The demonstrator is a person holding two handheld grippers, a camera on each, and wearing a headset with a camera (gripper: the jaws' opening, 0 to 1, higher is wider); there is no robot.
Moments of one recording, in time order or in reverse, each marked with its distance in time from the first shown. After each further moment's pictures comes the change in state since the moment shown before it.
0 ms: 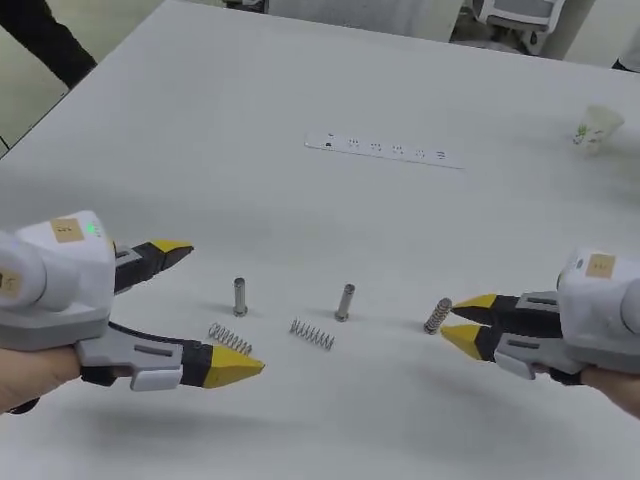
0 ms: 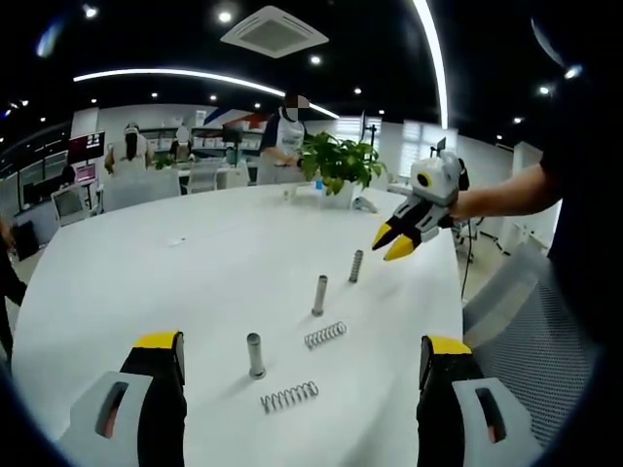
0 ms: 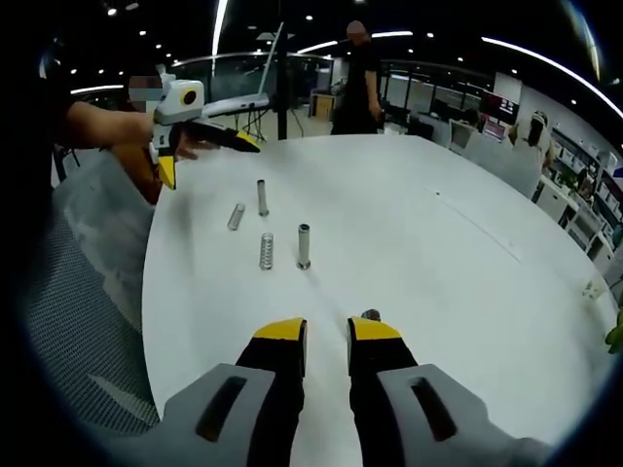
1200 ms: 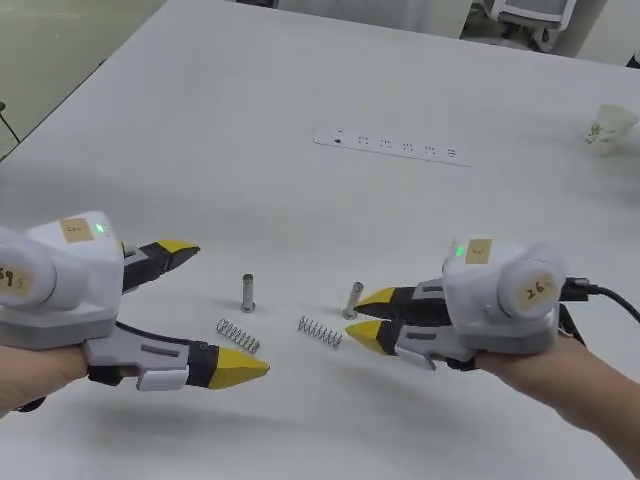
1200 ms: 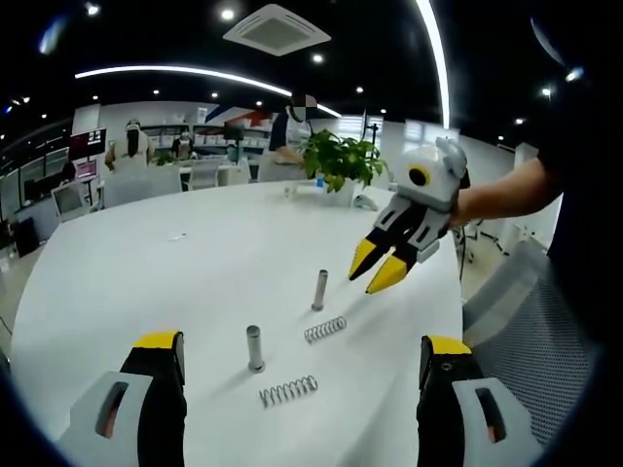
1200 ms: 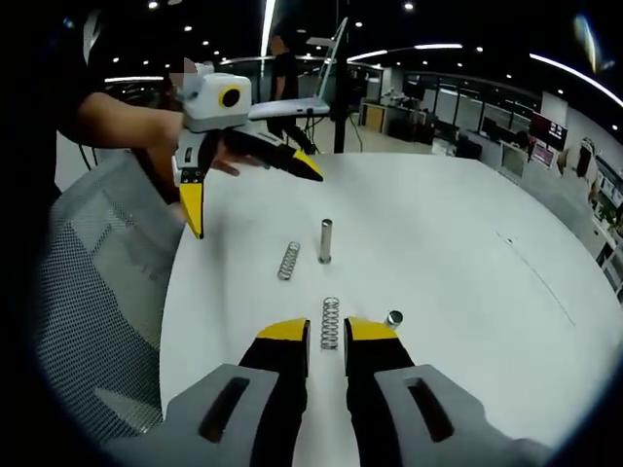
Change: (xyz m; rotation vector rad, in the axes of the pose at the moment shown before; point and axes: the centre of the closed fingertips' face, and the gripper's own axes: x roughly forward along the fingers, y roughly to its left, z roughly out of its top) left arm -0.002 0.001 -0.006 -0.010 0.009 0.003; right arm 0.073 0.072 0.059 -0.113 -0.038 0.194
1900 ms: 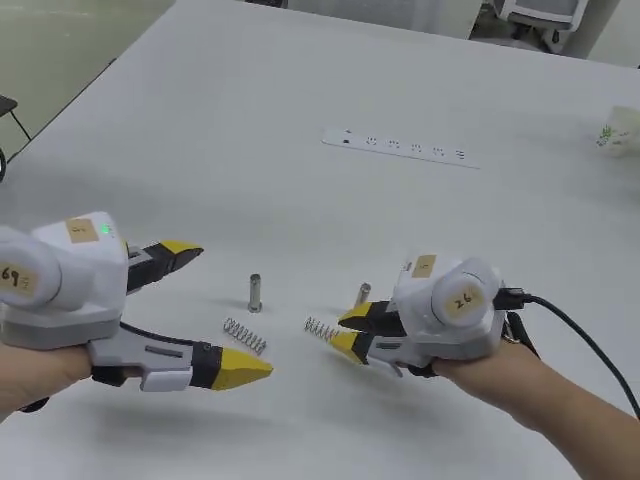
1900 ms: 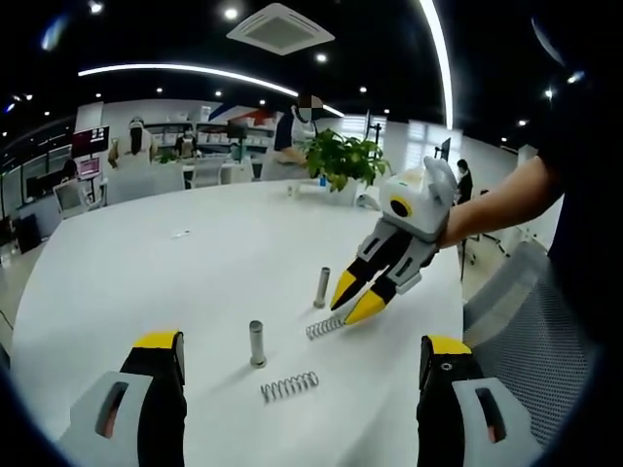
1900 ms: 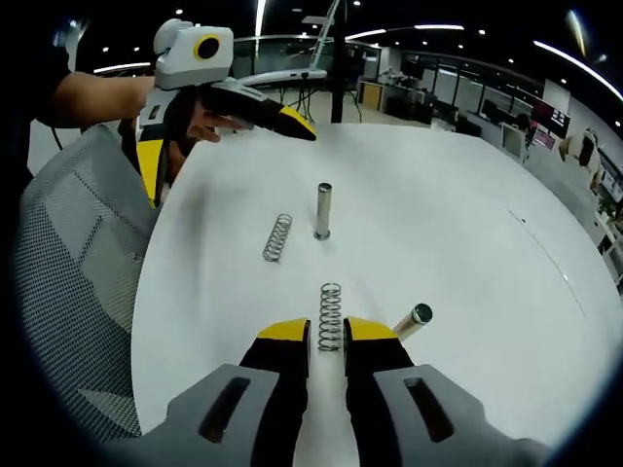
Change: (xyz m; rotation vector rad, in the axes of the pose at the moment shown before) left arm -0.004 0.002 -0.003 -0.012 0.003 0.013; right arm 0.040 -0.003 -0.027 0.010 0.107 -0.021
